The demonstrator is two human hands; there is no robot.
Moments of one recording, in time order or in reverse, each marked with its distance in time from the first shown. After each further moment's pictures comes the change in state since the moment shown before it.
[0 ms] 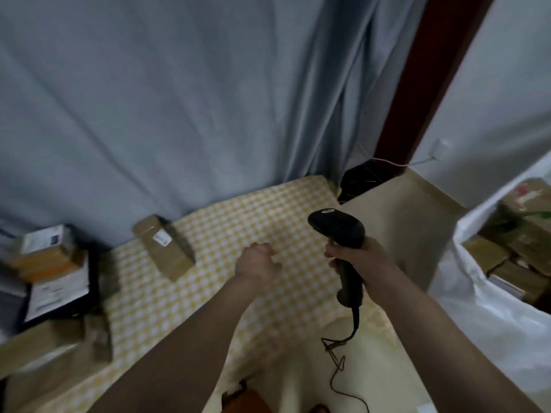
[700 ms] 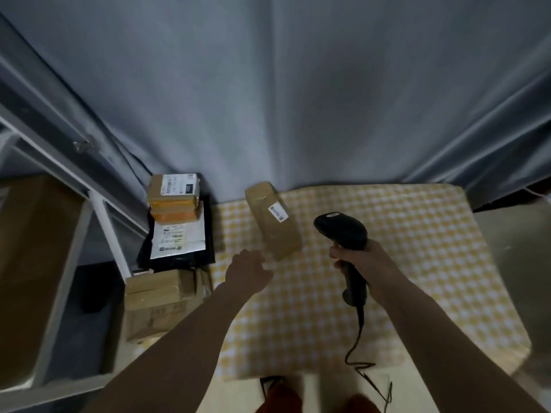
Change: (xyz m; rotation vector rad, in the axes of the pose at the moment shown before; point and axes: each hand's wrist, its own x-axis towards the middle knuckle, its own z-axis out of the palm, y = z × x) left_hand 0.014 -0.364 -0.085 -0.164 -0.074 -0.374; right_hand 0.084 0.027 0.355 -0.298 -0.241 0.117
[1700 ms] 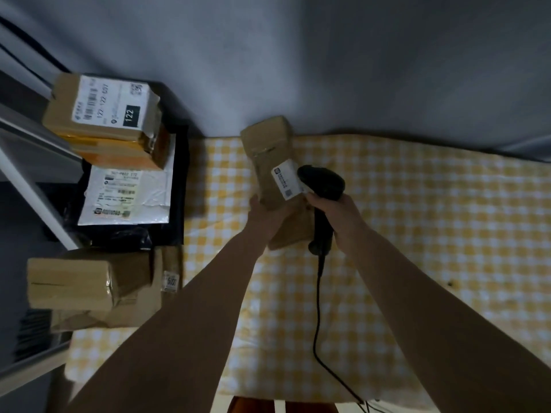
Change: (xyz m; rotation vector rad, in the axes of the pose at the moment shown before) left_hand 0.249 -0.005 0.087 -1.195 -0.066 -0.451; right_hand 0.302 0.069 0.101 -0.036 -0.087 0.269
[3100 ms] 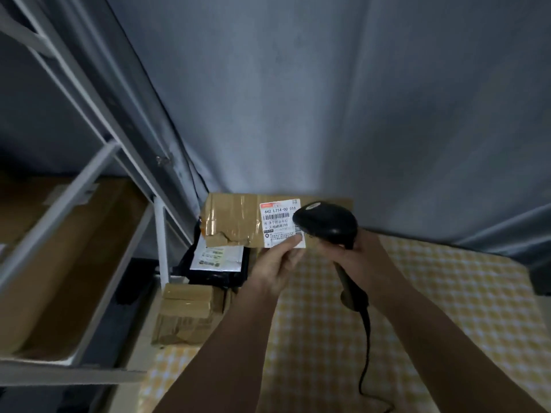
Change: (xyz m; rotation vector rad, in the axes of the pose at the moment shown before) left_hand -0.269 0.061 -0.087 -0.885 -0.342 0.310; right_hand -0.364 -0.088 0.008 -0.245 -0.097 -0.797
